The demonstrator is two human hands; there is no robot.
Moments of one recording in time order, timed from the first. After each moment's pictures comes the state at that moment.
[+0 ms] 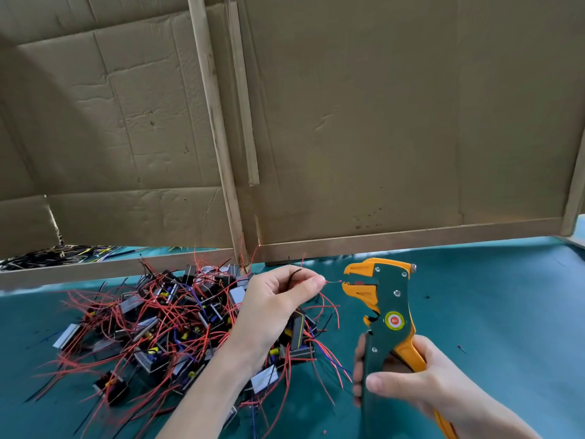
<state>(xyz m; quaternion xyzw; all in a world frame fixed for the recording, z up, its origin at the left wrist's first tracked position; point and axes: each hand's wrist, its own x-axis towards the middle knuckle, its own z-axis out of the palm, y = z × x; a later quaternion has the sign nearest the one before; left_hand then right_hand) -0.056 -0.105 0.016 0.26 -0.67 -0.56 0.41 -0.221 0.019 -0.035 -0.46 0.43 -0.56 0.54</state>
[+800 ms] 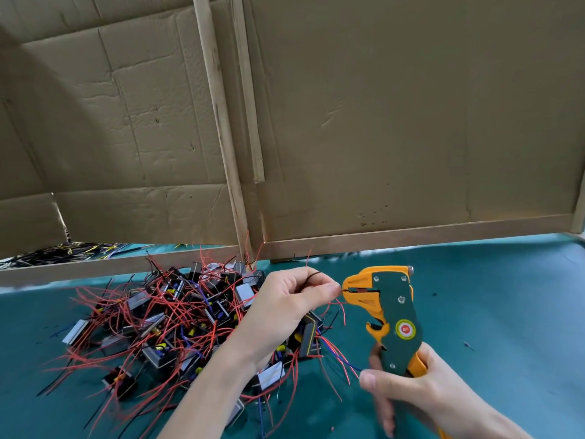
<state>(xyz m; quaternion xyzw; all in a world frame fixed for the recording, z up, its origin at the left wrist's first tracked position) -0.049 -0.100 0.026 0.24 -0.74 -0.53 0.33 -0.204 0.017 -0.042 -0.46 0.49 -0.55 0.50</state>
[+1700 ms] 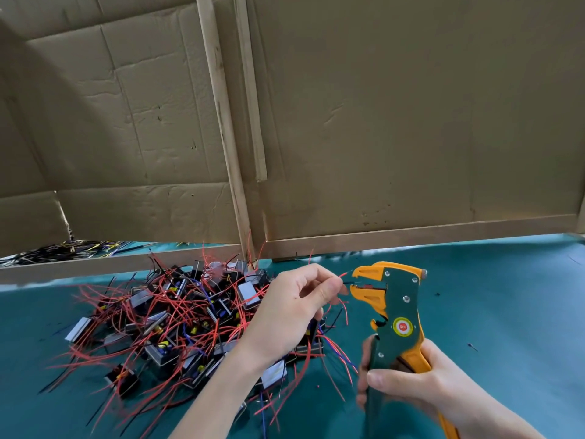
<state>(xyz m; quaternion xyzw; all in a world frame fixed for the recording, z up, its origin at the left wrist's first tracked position) -0.052 -0.103 0.015 0.22 -0.79 -0.45 0.34 -0.214 0.018 -0.038 -0.45 0.47 -0.53 0.55</state>
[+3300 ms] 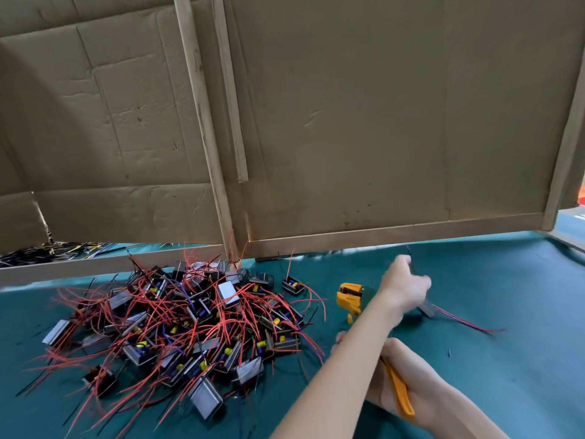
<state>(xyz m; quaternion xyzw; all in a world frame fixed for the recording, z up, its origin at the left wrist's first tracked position) -0.252 -0.080 -0.020 0.31 -0.73 -0.58 0.19 -0.192 0.062 -0.232 -0.13 0.28 -0.65 0.69</state>
